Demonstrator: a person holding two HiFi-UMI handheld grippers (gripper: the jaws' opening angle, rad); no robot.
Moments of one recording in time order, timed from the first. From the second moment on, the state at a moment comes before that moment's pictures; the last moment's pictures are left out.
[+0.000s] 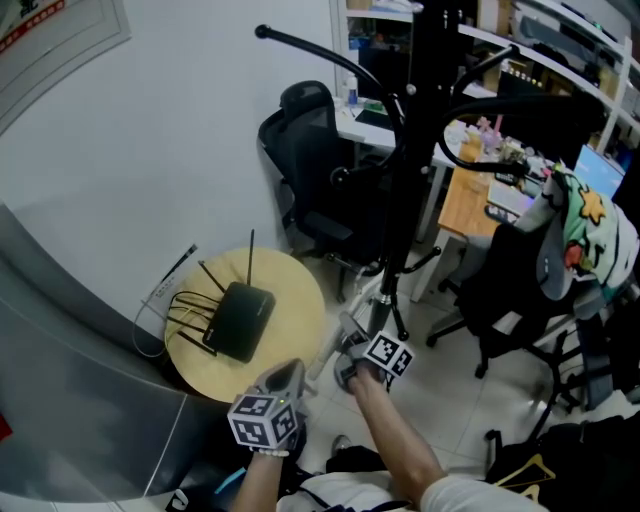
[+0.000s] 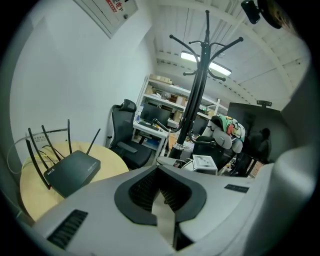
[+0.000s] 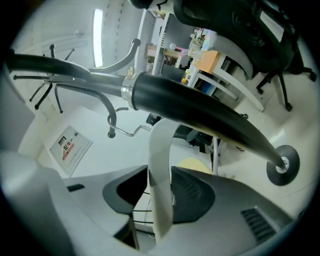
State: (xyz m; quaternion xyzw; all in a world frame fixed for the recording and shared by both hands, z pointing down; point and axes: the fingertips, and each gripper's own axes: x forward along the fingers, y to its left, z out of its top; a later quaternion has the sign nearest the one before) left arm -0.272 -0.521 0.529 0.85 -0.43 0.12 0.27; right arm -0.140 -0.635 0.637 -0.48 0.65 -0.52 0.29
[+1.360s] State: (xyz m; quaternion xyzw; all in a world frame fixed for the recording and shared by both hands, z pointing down) left arm -0.306 -0.399 0.482 0.87 -0.42 0.03 0.26; right arm -0.120 -0.427 0.572 -0.52 0.69 -0.47 0.20
